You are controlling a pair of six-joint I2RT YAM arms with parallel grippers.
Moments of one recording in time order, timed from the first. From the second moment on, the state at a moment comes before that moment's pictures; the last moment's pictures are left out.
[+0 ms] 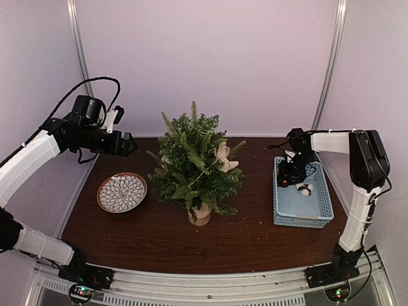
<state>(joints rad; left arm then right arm) -0.36 1.27 1.28 -0.73 0.08 -0.14 0.17 1.94 1.36 -0.73 -0.11 0.31</state>
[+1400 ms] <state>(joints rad) -0.36 1.00 1.06 -0.68 0.21 -0.12 0.33 1.20 1.22 -0.78 -0.51 0.22</state>
